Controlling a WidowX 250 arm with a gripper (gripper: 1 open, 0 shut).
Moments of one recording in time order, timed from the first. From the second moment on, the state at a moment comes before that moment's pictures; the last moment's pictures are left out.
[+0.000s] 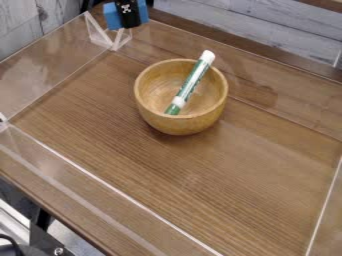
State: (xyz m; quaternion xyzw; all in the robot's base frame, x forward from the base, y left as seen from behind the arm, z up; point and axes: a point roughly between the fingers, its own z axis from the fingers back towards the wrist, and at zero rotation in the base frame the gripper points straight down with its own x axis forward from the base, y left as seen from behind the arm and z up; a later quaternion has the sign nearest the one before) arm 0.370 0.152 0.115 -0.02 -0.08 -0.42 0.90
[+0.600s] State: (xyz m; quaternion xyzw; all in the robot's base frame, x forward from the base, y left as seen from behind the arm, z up) arm 0.366 0.119 0.126 -0.03 -0.11 -0.47 0.88
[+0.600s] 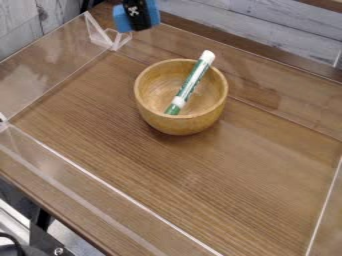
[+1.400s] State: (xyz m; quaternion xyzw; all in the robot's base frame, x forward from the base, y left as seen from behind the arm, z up) arm 0.366 0.068 0.119 -0.03 -0.15 -0.50 0.85
